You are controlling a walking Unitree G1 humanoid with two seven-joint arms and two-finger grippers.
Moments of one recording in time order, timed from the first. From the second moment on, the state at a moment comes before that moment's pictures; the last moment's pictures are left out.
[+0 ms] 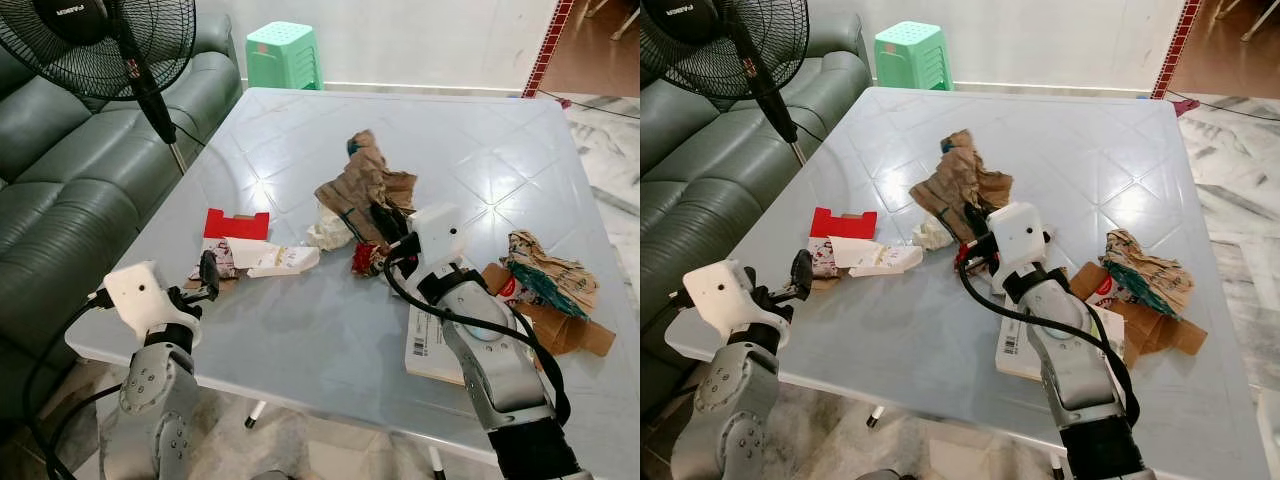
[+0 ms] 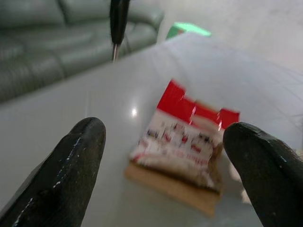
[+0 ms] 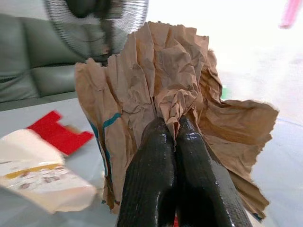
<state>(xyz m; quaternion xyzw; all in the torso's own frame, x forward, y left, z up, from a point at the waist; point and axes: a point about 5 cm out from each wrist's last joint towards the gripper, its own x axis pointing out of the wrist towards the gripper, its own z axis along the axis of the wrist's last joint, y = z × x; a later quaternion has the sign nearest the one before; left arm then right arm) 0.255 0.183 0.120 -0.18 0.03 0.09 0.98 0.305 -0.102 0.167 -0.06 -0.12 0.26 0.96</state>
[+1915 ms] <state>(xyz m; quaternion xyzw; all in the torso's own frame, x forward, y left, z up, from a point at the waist) 0.317 0.185 0.096 -0.46 0.11 0.09 0.88 0.279 -0.079 0.170 -0.07 -0.08 0.45 0.89</state>
